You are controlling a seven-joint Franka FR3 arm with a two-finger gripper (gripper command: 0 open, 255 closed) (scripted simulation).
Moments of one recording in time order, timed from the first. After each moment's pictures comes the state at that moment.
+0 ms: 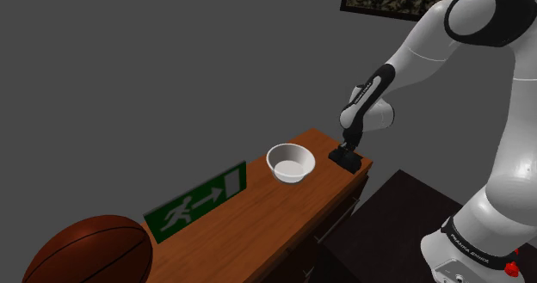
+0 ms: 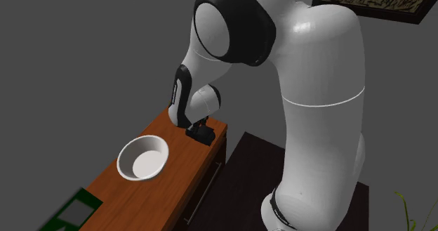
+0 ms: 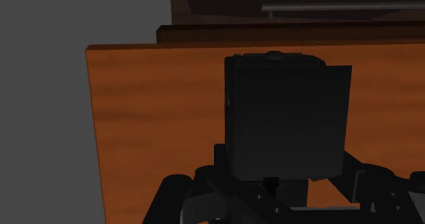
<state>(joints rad) -0.18 0.42 -0.13 -2.44 0.13 2.82 -0.45</state>
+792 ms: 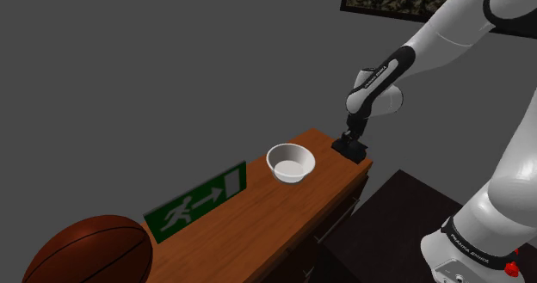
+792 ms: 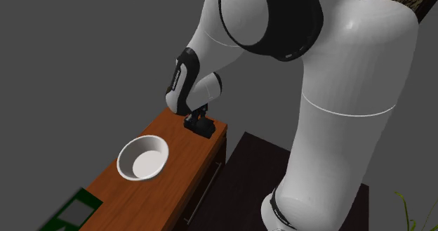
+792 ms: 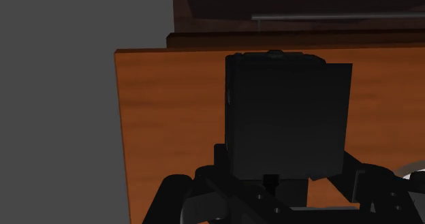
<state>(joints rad) -0.15 0.24 -0.18 -2.47 0.06 2.68 -0.41</state>
